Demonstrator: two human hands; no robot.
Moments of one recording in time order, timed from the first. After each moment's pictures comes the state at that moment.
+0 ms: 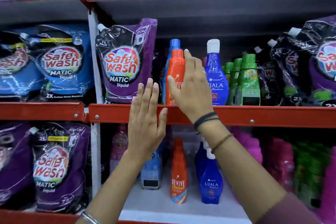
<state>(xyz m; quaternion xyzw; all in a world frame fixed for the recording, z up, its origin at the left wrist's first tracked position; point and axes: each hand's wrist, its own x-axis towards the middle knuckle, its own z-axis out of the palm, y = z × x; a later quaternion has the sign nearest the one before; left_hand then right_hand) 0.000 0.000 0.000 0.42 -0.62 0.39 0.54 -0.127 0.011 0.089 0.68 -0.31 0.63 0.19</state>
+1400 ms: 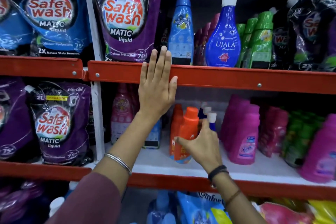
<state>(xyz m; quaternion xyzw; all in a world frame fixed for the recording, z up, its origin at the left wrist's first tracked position) -0.004 -0.033 -0.019 0.46 -0.58 0.46 0.49 -0.152 0.004 -0.113 0.68 -0.52 0.50 -0.12</state>
